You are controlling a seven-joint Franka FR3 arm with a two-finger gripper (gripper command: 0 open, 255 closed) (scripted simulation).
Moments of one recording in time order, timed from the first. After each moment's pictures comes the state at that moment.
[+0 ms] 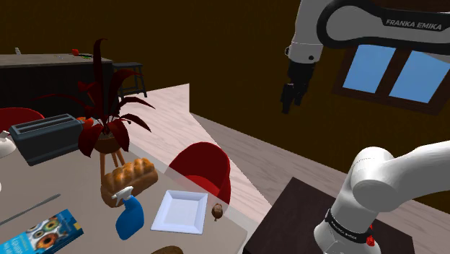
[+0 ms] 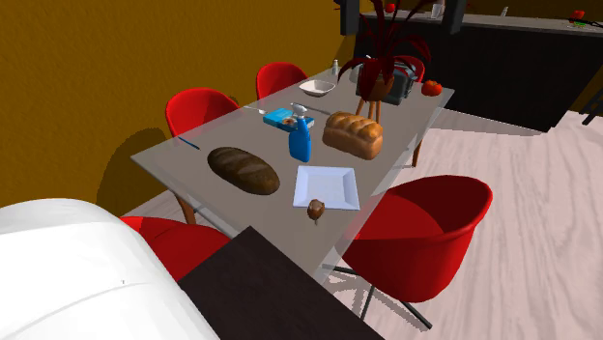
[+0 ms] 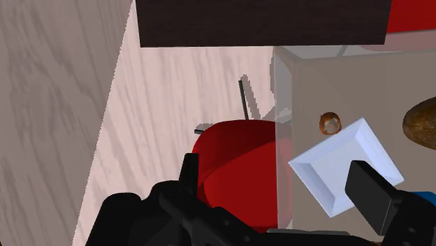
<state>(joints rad) 0.01 -0.82 0.05 -2.32 -0.07 1.50 0.11</state>
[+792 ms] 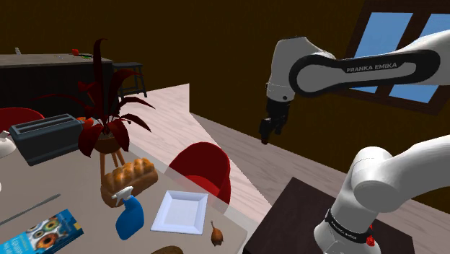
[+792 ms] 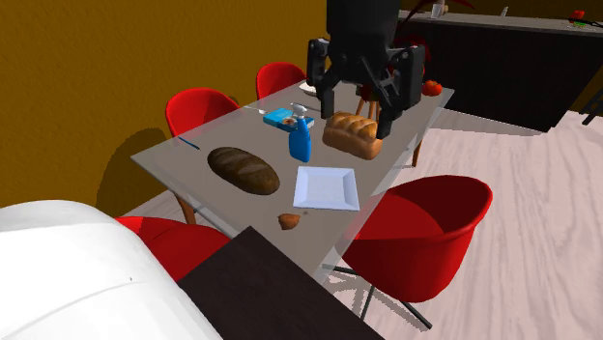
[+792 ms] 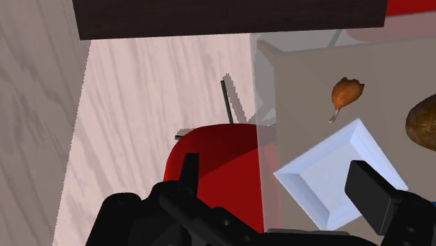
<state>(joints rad) 0.04 -0.75 0.11 -2.58 0.01 1.82 0.21</state>
